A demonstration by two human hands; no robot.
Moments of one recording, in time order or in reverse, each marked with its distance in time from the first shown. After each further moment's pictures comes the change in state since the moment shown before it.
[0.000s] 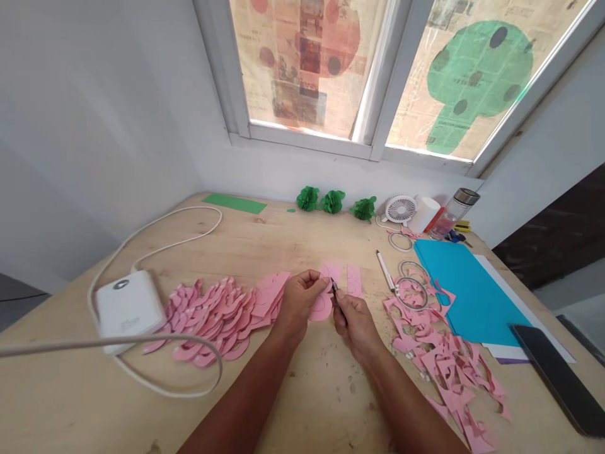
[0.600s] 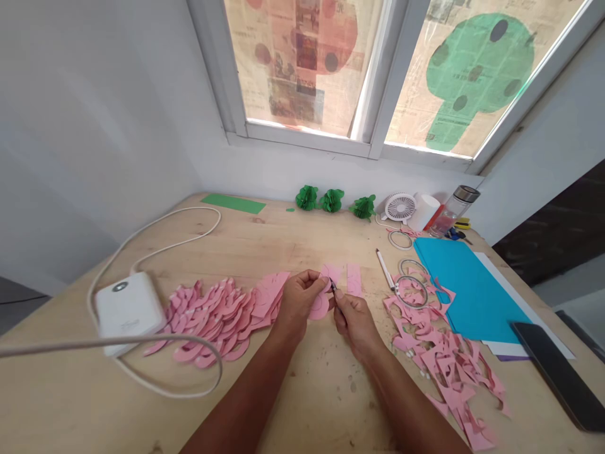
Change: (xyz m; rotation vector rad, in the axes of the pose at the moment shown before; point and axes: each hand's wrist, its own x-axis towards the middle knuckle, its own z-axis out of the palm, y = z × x) left_hand -0.004 0.007 0.003 0.016 0.016 -0.045; right_hand 0.003 0.002 -0.003 -0.061 0.034 0.016
